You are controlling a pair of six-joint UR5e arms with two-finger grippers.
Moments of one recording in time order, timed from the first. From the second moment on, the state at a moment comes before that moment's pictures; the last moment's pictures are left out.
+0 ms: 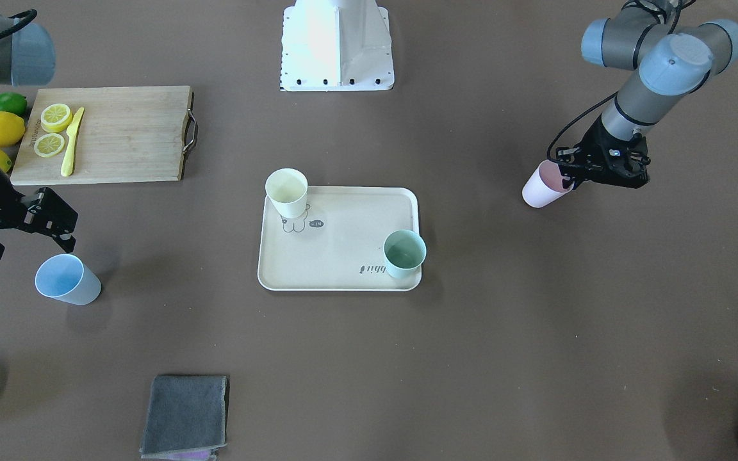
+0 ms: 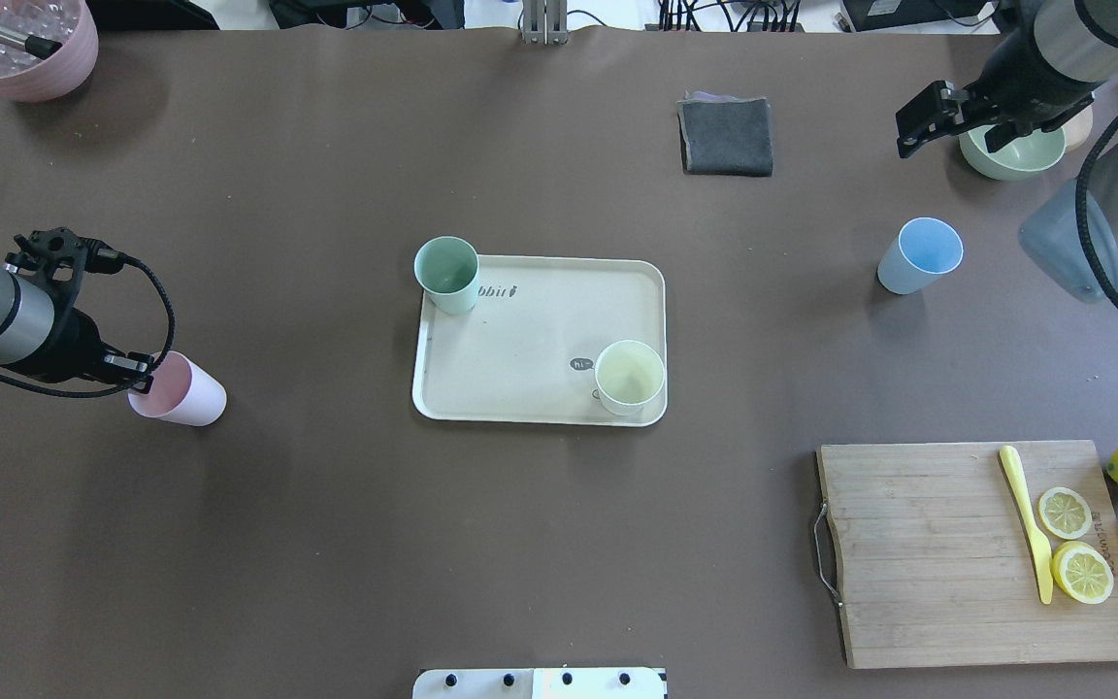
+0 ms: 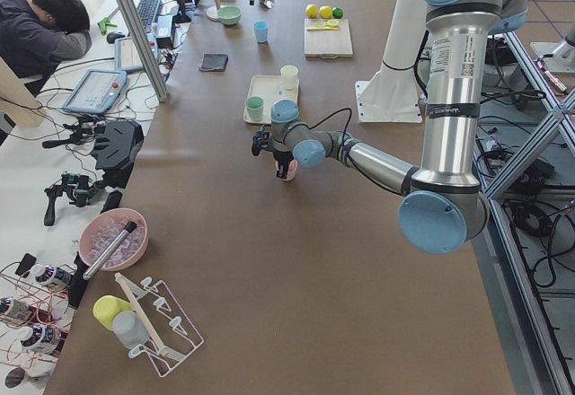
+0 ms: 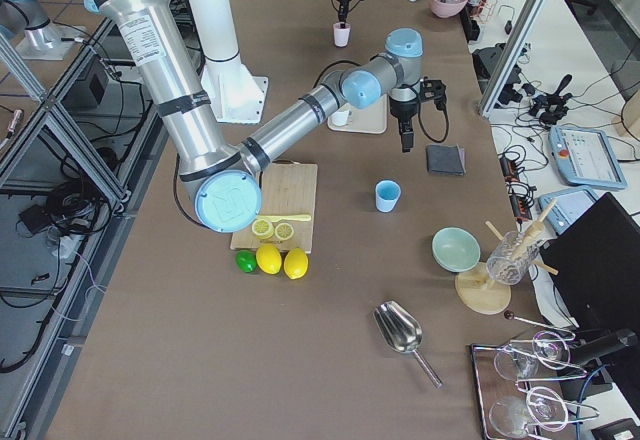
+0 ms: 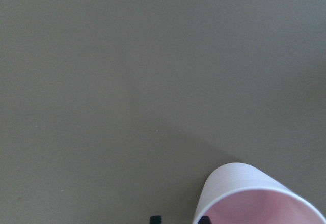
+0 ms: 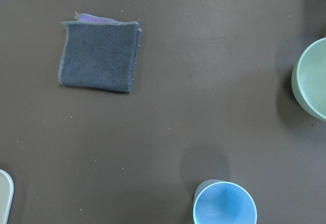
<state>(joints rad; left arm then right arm) -0.80 -1.59 -1.87 -1.95 -2.11 -0.81 1.11 -1.18 1.82 -1.60 2.14 0.64</state>
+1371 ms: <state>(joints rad) -0.64 -2.12 -1.78 -1.66 -2.06 -1.11 1.15 -1.21 1.55 -1.38 2.15 0.55</state>
